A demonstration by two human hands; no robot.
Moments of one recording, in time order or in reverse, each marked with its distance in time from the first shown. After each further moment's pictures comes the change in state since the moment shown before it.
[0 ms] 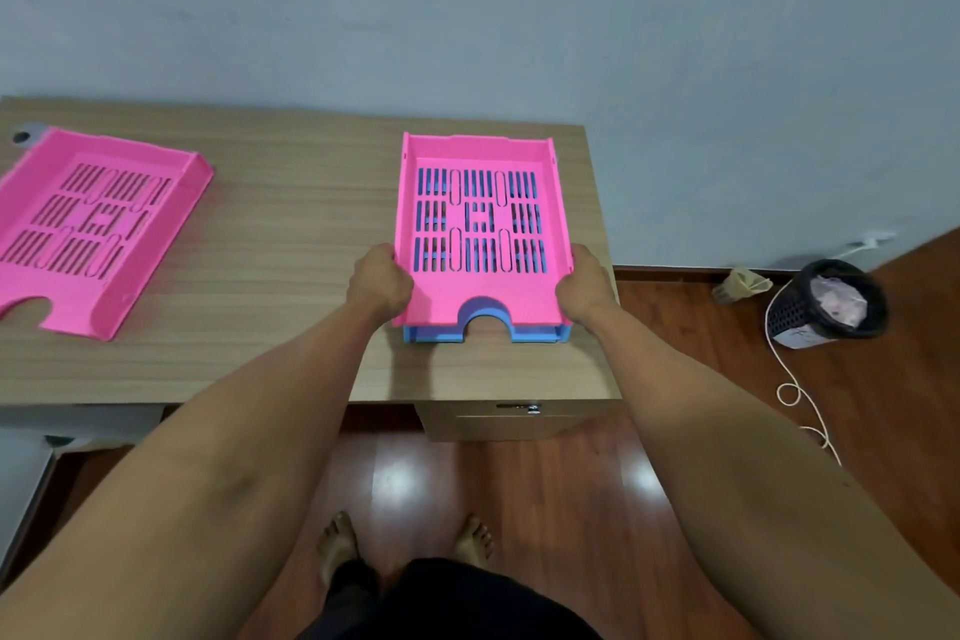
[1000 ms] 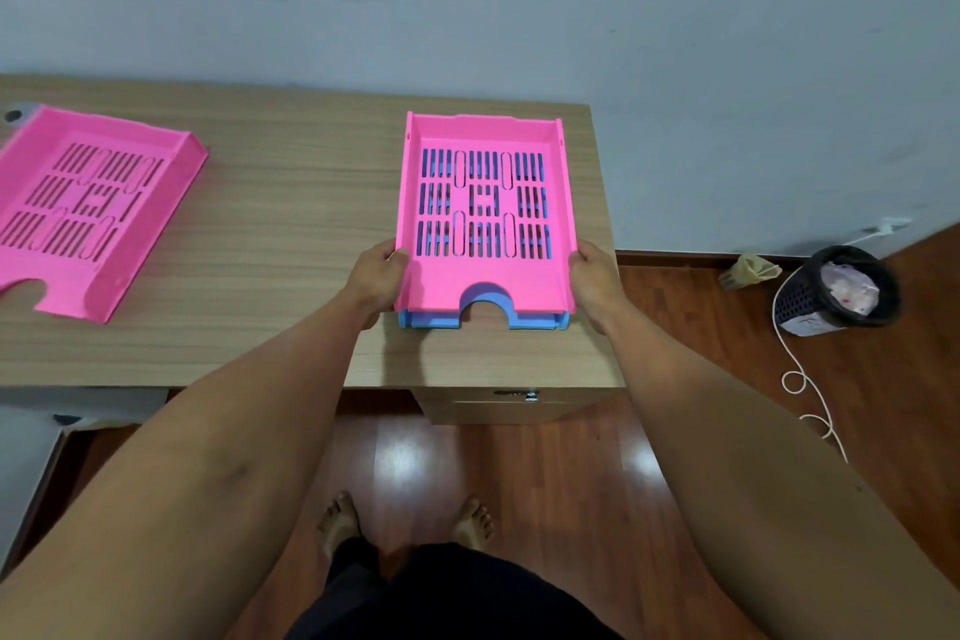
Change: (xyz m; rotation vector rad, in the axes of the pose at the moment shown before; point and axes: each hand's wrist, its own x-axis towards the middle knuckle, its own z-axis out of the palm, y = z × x) left_hand -0.018 0.002 0.004 -0.469 -0.237 -0.152; right_hand -0.004 0.014 -0.004 0.312 -0.057 0.055
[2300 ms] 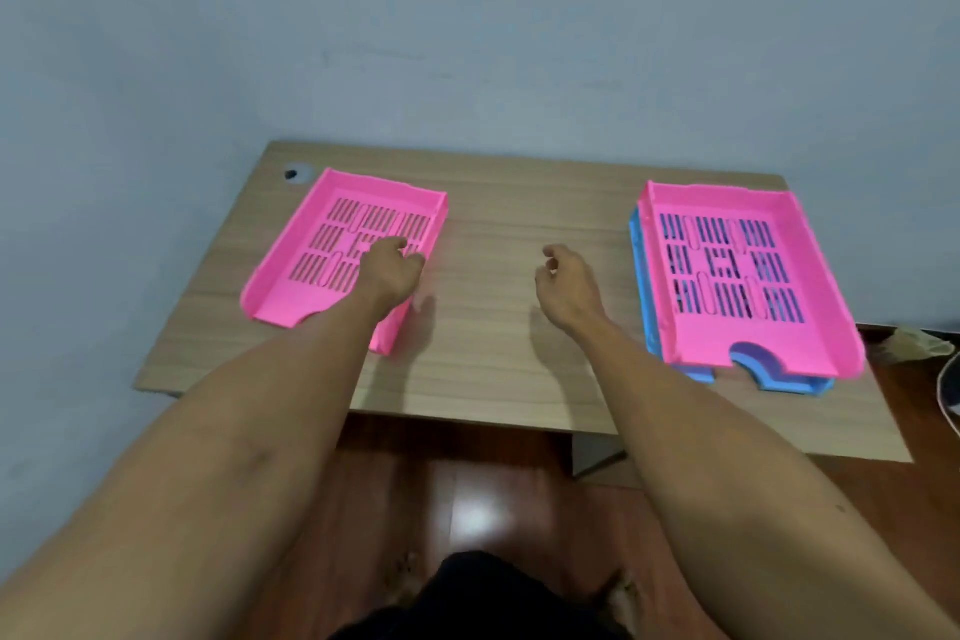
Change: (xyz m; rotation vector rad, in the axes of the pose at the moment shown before) left_hand 0.009 -0.034 -0.365 0.290 0.303 0.128; right_hand -0.077 -0.169 0.356 -0.342 0.033 -0.340
